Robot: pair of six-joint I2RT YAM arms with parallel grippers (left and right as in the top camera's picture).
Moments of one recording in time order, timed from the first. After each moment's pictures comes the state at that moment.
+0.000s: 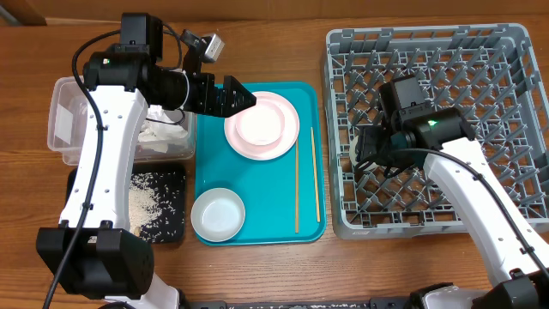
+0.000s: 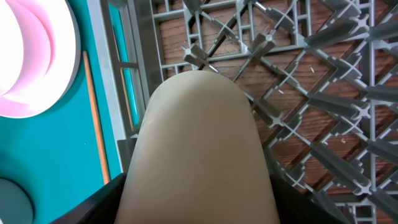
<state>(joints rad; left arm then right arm) -0.04 1.76 1.75 -1.18 0.83 0.13 0.28 1.50 1.26 -1.04 -0.03 0.41</state>
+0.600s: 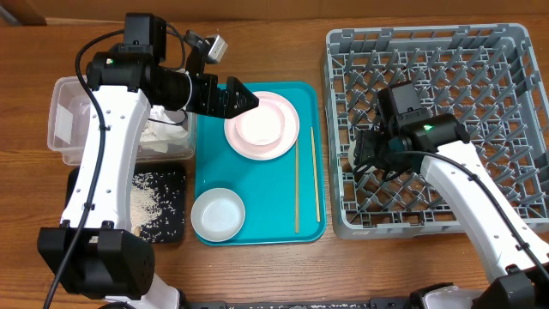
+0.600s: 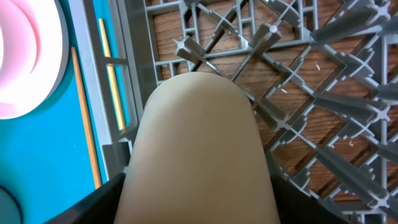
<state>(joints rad) -0.05 1.76 1.75 -1.18 0.83 0.13 0.28 1.50 1.20 -0.99 -0.03 0.41</state>
